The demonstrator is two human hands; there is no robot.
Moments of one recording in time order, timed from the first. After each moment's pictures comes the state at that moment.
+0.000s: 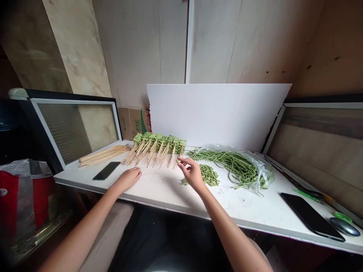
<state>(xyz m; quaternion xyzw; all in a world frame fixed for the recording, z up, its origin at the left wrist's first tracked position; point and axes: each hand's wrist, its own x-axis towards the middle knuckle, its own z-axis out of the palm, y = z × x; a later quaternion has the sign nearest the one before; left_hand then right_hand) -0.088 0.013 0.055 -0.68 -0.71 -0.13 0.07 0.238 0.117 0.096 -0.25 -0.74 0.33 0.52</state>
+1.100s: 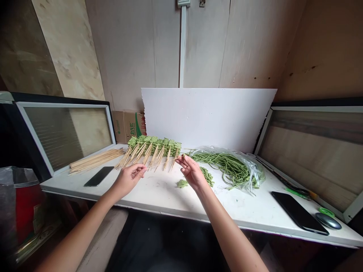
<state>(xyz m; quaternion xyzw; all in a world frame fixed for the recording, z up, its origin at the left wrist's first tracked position) -0.017 -0.014 0.116 -0.68 -0.55 -0.48 -0.04 0.254 0.114 0.124 -0.13 -0.45 0.73 0.50</state>
